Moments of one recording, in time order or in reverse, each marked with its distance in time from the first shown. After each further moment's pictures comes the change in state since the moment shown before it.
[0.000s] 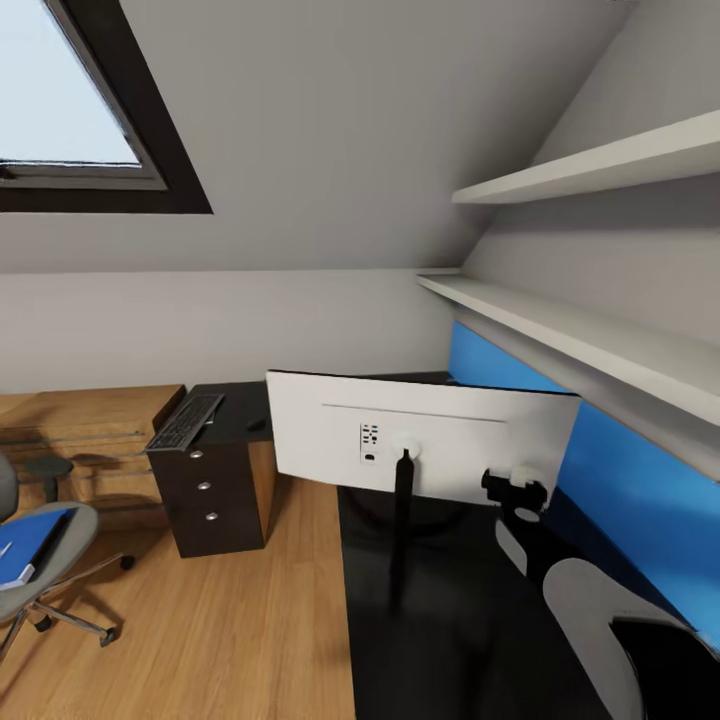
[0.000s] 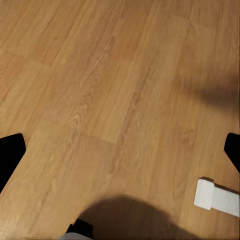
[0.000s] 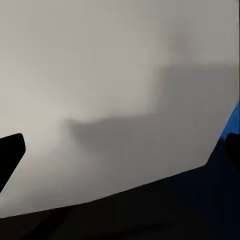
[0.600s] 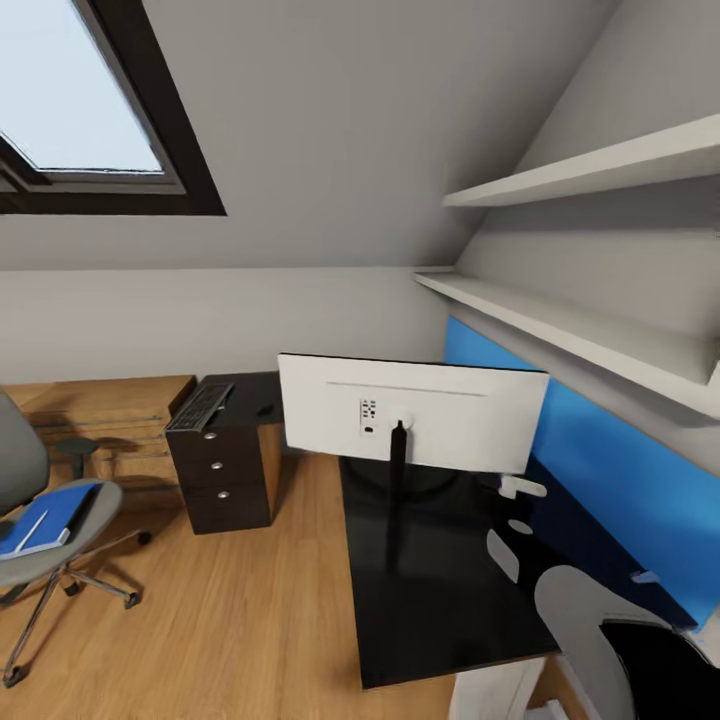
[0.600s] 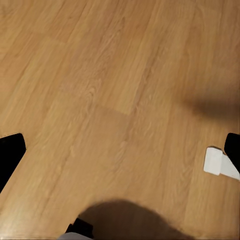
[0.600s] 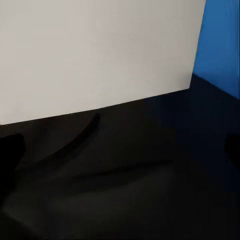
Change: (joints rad) left arm 0.000 -0.001 -0.002 0.000 -0.002 0.000 -0.001; right arm 0.008 0.029 -0.003 0.057 -0.088 -0.060 0.068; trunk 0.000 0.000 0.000
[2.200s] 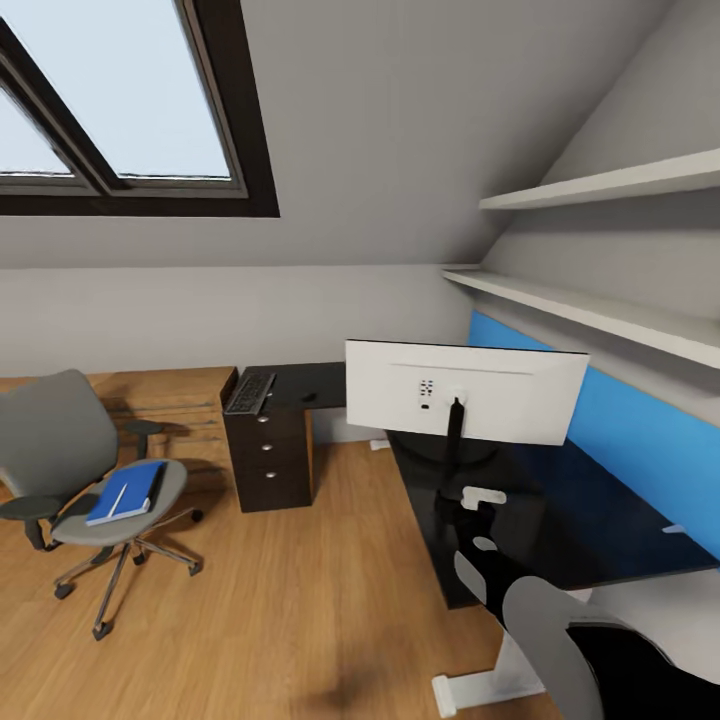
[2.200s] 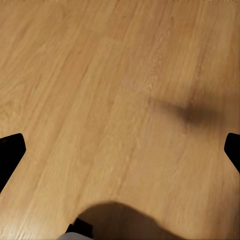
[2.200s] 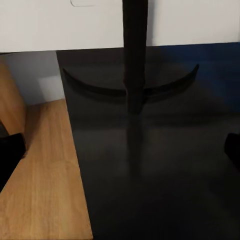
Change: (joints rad) left arm 0.000 0.000 -0.001 0.000 0.000 0.000 0.001; right arm 0.008 0.104 0.007 0.093 0.126 -0.096 0.017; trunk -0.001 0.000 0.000
